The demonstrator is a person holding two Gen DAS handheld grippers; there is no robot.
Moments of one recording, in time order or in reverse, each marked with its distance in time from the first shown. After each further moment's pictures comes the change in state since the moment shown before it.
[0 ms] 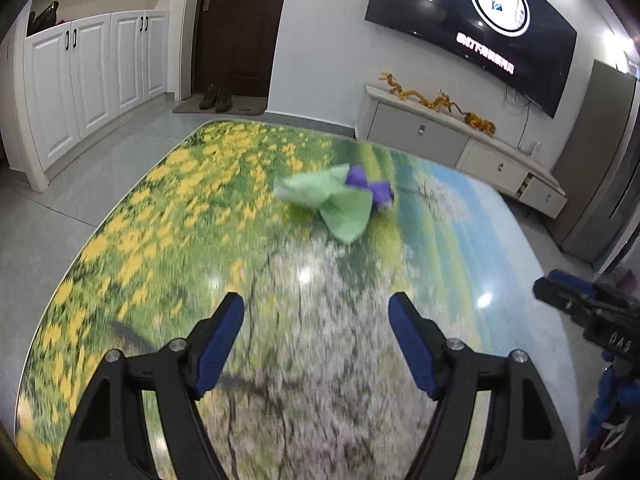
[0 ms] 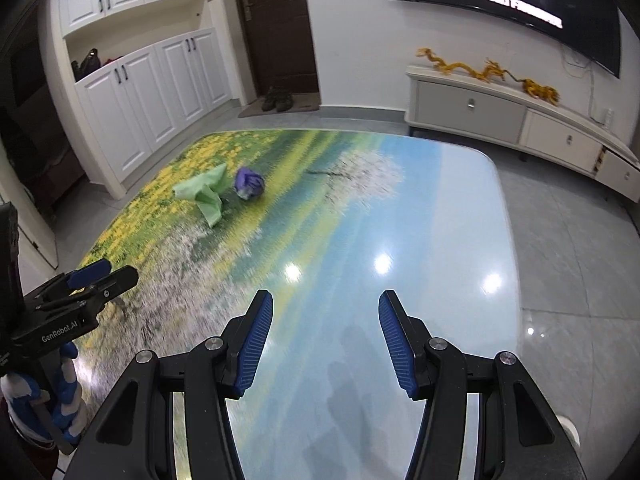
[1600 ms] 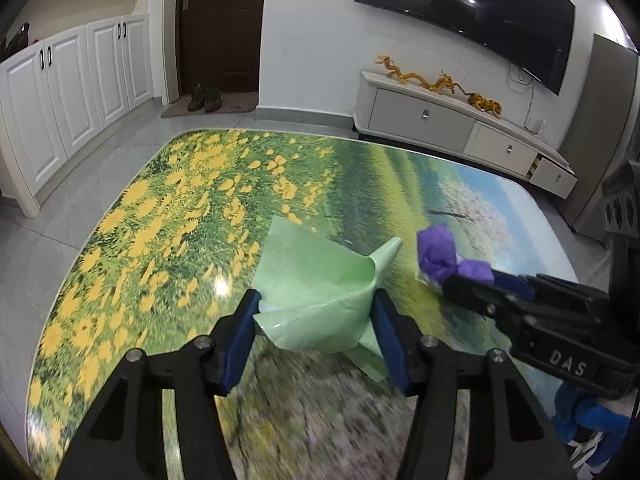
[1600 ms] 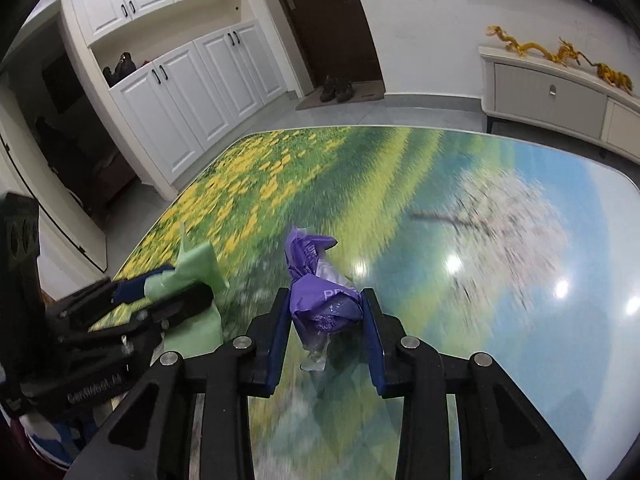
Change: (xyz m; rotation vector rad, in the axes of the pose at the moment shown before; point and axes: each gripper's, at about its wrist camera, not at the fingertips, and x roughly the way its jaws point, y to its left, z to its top) left arm 0.073 -0.010 0.044 0.097 0.040 0.030; right arm 0.123 0.029 0.047 0.020 0.040 0.229
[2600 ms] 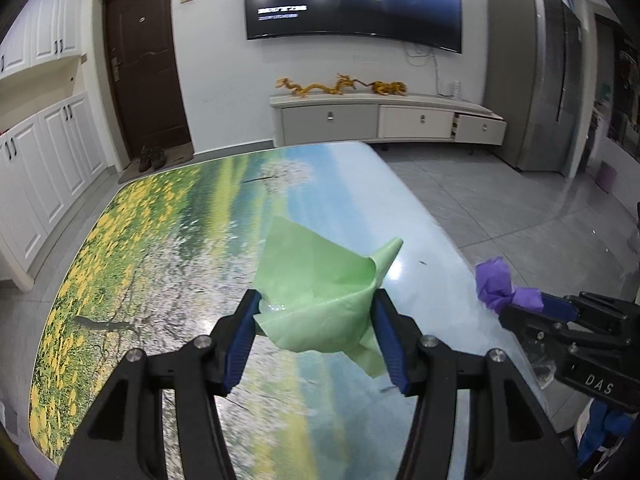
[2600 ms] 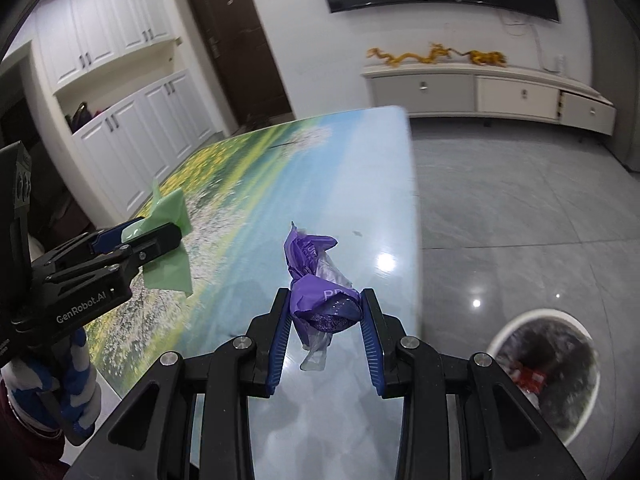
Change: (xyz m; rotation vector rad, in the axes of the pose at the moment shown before) left arm -0.160 -0.175 -0.123 0.283 -0.090 -0.089; right arm -0.256 -0.038 -0.213 0.197 -0.154 -0.243
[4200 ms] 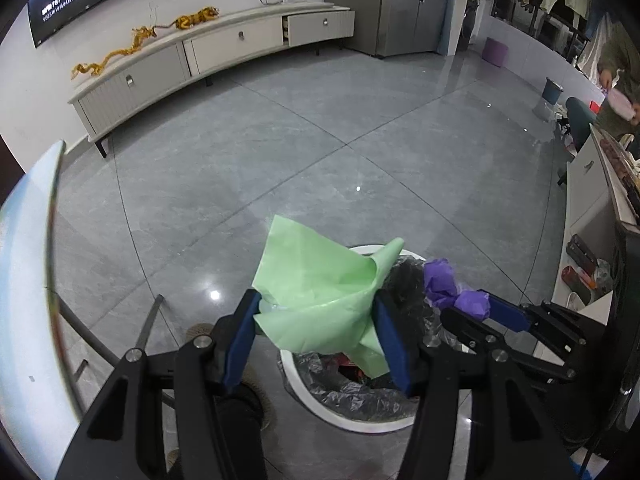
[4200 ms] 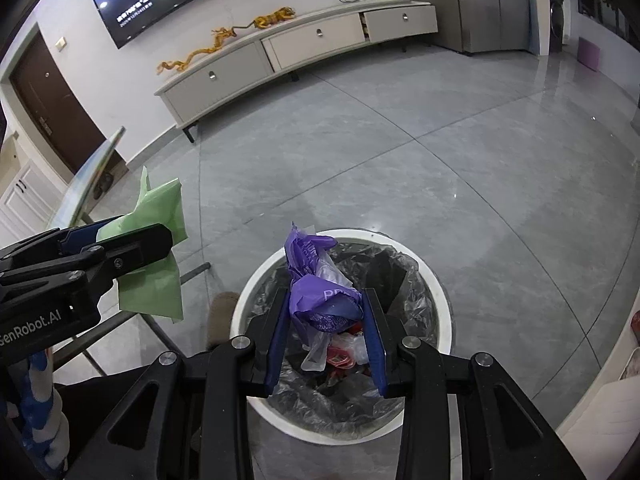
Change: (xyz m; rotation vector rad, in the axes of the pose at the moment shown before) left arm 0.151 -0.319 0.020 0.366 0.306 -0.381; right arm -0.018 -0.264 -0.078 0.456 0.065 -0.385
